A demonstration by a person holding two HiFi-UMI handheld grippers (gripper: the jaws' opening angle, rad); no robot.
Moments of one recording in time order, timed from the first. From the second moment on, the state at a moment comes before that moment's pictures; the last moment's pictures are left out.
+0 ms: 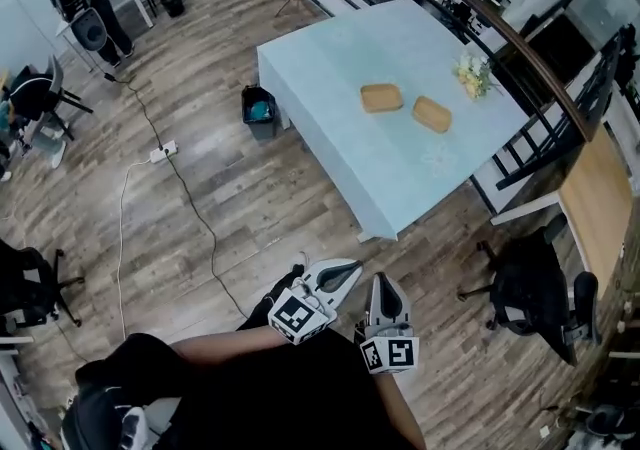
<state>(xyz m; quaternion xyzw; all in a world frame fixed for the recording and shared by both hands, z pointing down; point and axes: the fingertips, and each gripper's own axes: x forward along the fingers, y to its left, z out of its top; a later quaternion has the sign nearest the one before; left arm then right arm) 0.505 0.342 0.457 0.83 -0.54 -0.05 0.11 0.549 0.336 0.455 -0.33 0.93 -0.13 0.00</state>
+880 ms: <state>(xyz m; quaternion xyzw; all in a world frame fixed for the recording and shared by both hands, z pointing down) 0.271 0.219 0.468 0.78 -0.60 -0.06 0.16 0.327 0.195 0.457 -0.27 0.95 -0.16 -0.02</state>
